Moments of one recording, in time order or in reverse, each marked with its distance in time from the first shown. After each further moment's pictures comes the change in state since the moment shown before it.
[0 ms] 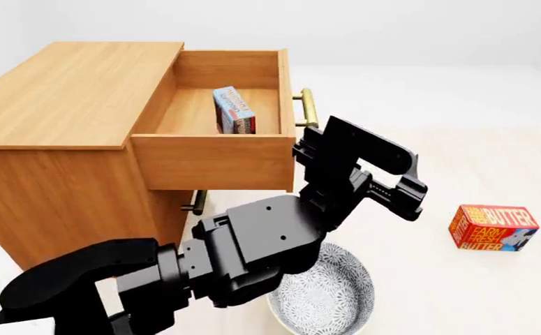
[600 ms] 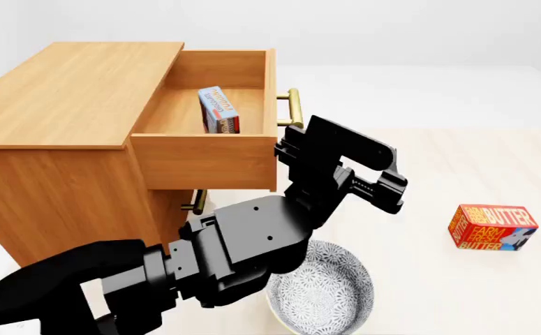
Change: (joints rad) left arm 0.007 -0.050 -0.007 0.037 0.015 -0.011 -0.069; right arm -0.002 0.005 0.005 0.003 0.018 -0.002 0.003
